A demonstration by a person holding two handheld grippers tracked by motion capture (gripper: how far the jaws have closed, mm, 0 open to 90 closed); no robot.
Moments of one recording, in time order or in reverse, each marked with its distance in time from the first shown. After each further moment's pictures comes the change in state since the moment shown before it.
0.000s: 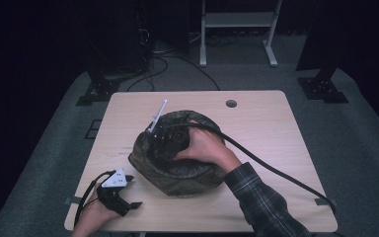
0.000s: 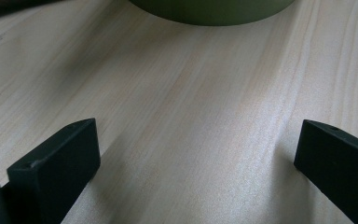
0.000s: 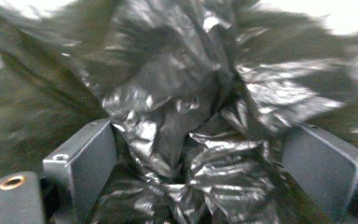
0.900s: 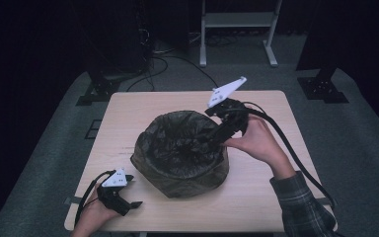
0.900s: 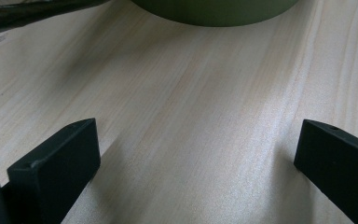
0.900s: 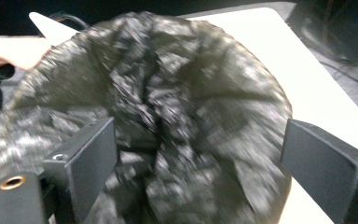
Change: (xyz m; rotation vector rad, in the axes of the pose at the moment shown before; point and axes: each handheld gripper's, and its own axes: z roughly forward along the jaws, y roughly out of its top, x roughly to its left) left arm 0.001 0.001 0.000 0.001 0.005 -0.004; right arm -0.005 -0.097 -0.124 -0.348 -0.150 0.099
